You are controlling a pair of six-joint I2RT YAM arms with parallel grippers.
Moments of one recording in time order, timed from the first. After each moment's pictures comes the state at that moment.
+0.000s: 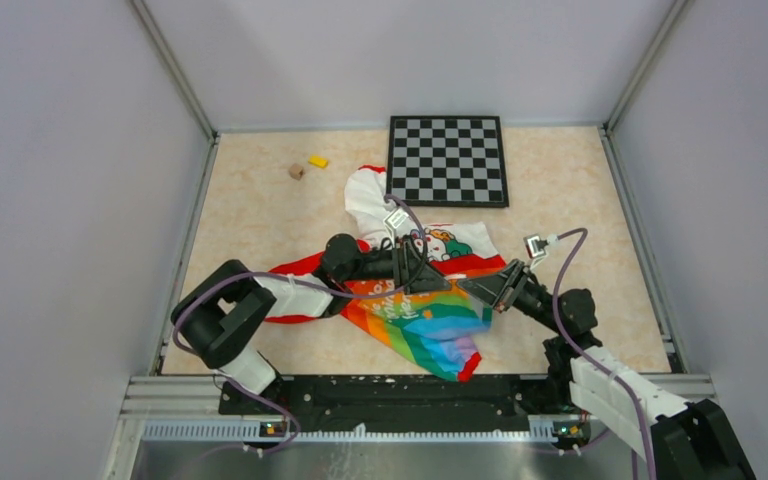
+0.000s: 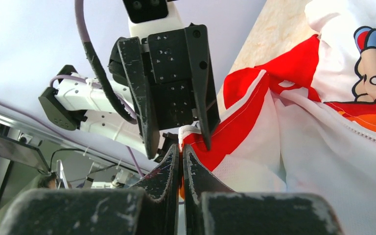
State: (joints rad) left arm -0.77 1.59 0.59 1.19 0.81 -1.04; right arm 0.40 0.73 0.01 0.97 -0.61 1.24
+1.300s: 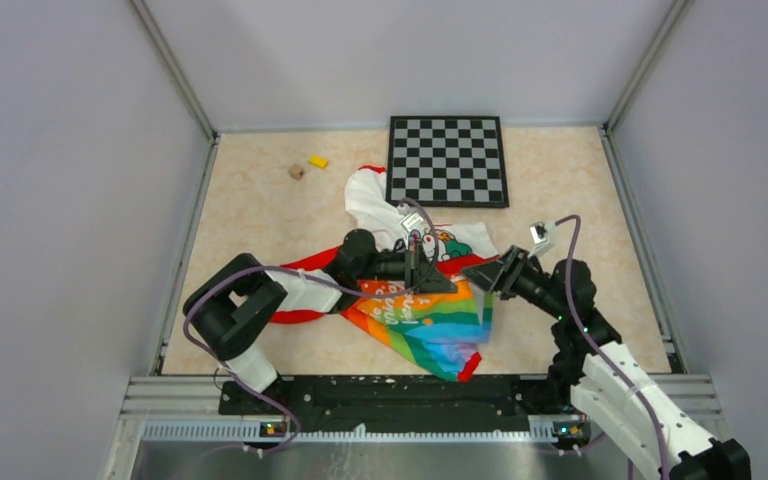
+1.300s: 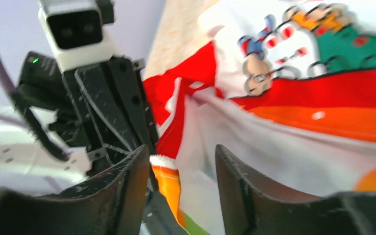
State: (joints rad) left arm -0.79 1.67 0.65 1.07 0.80 -0.99; right arm 0.38 0.58 0.22 0.23 -0.47 0.92
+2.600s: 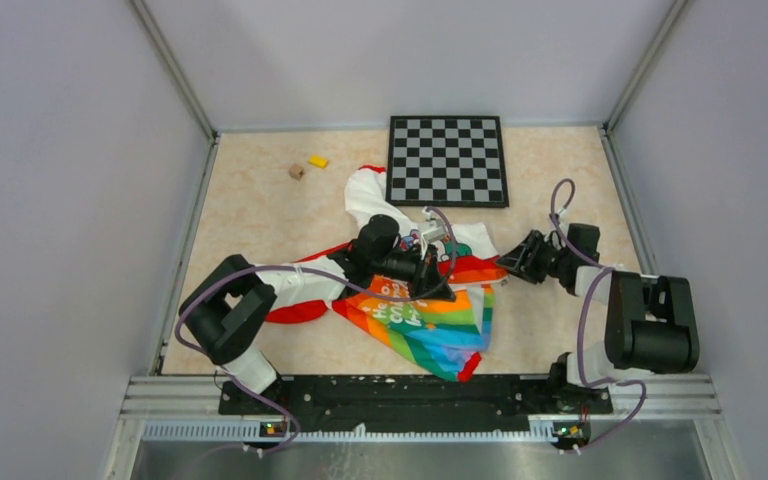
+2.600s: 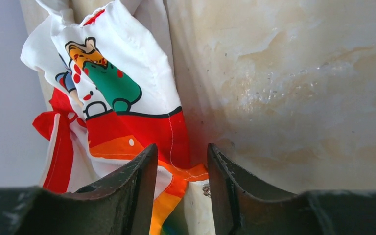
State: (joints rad) left arm -0.82 1.63 0.83 0.44 0.84 -0.39; right arm -0.13 1.46 0.46 0.19 -0.69 0.52
